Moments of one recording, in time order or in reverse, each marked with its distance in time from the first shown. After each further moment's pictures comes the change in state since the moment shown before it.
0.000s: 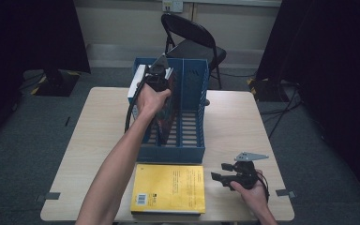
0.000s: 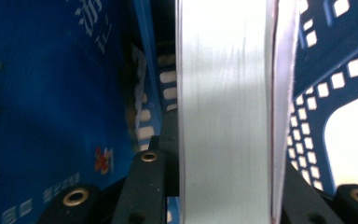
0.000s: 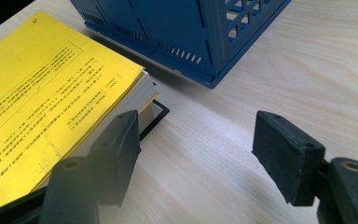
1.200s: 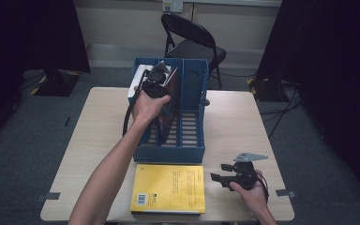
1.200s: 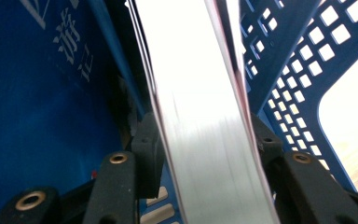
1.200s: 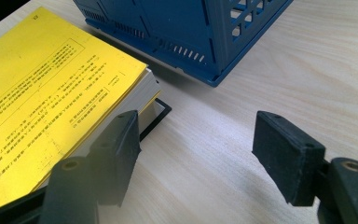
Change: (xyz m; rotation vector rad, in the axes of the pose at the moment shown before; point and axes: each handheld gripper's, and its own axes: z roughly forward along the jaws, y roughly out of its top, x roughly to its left) left arm 0.008 -0.028 -0.003 -0.162 -0.075 0.197; right arm 0.002 0.000 0.001 0.006 -0.001 -0.007
